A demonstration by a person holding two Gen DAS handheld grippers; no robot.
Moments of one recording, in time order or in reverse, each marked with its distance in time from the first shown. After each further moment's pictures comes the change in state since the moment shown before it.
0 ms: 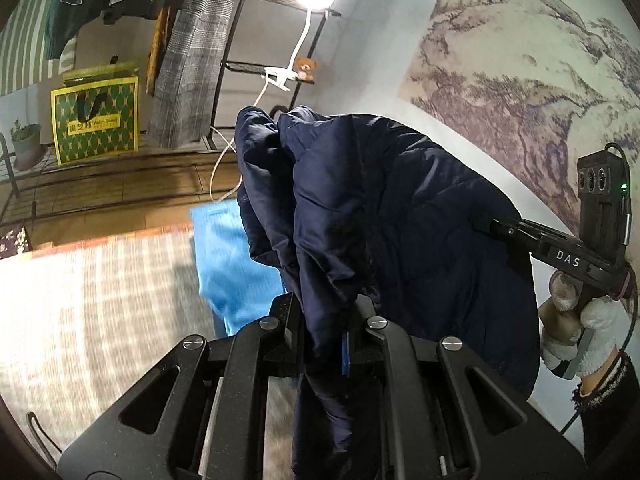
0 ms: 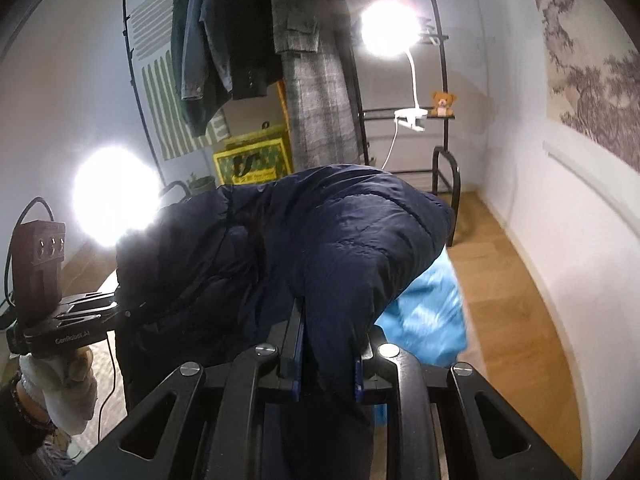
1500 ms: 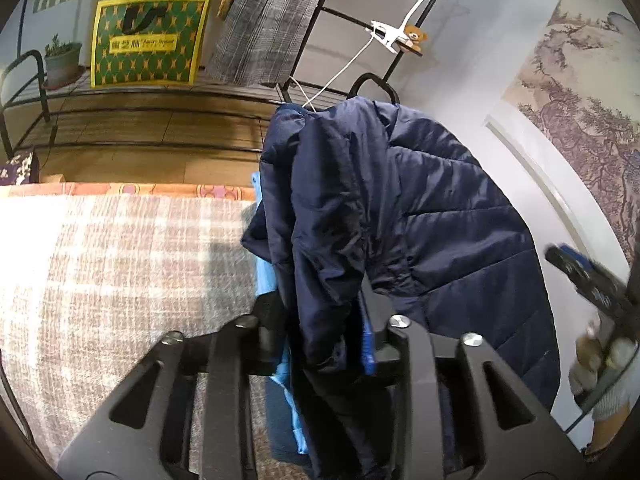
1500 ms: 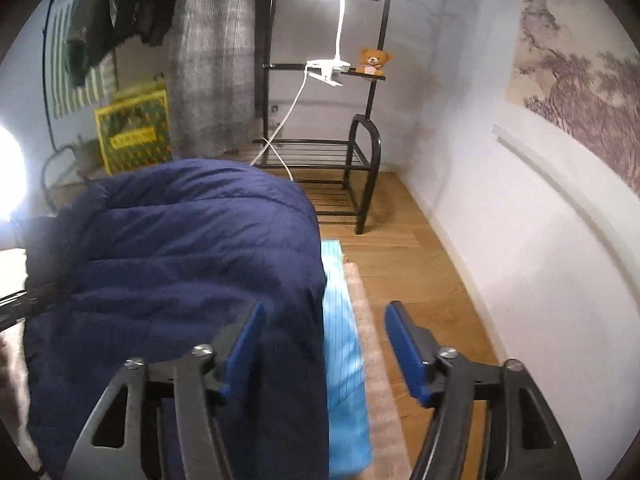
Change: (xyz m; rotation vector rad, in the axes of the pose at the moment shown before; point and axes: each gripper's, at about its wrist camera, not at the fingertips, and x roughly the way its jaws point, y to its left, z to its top) left arm 0.162 0.119 -0.008 -0.233 0.076 0.172; right arm 0.153 -0.101 -0.004 -0.016 0.106 -0.334
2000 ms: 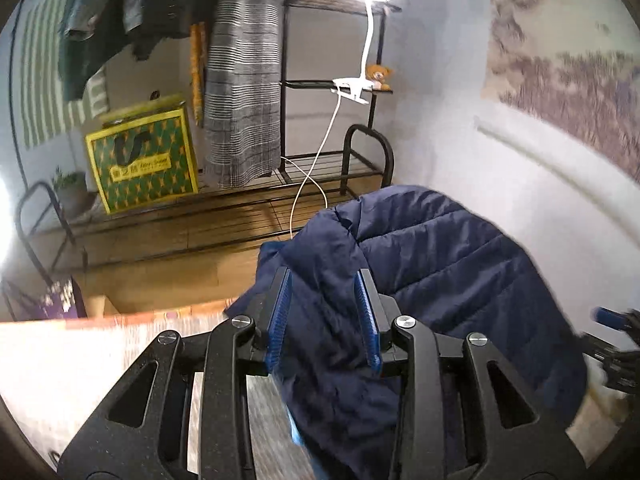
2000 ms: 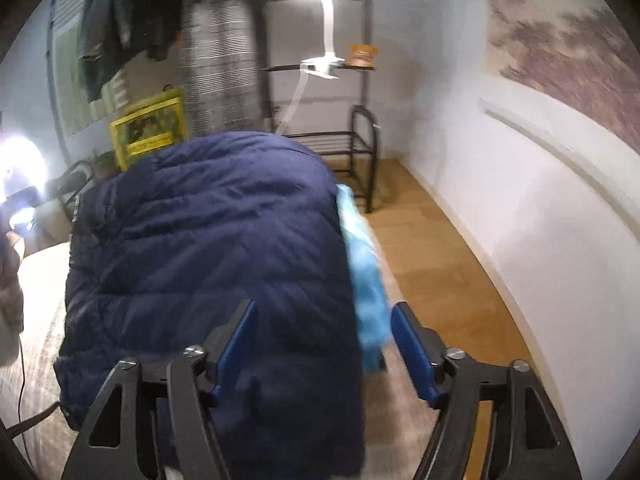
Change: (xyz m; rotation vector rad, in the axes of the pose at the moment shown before) left arm -0.032 -0.064 0.041 0.328 -0.192 0.155; right arm -0.051 -0.003 -0.082 0.126 0.005 0.021
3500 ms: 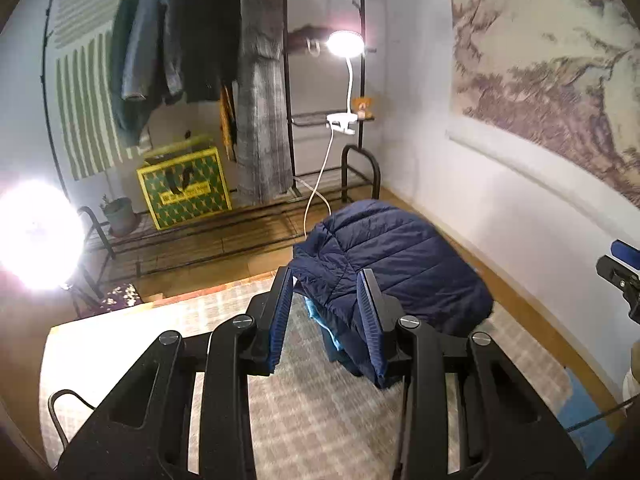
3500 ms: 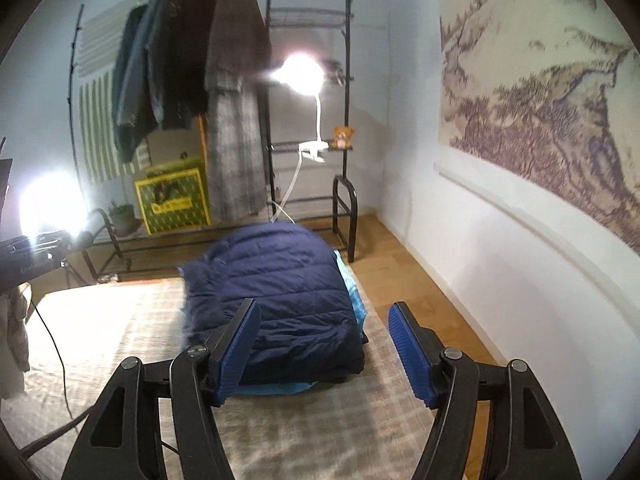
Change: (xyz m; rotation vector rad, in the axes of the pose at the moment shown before) left arm -0.286 -0.010 -0.013 0.052 -0.057 0.032; right arm -0.258 0.074 -0.009 -0.017 -0.239 -0.060
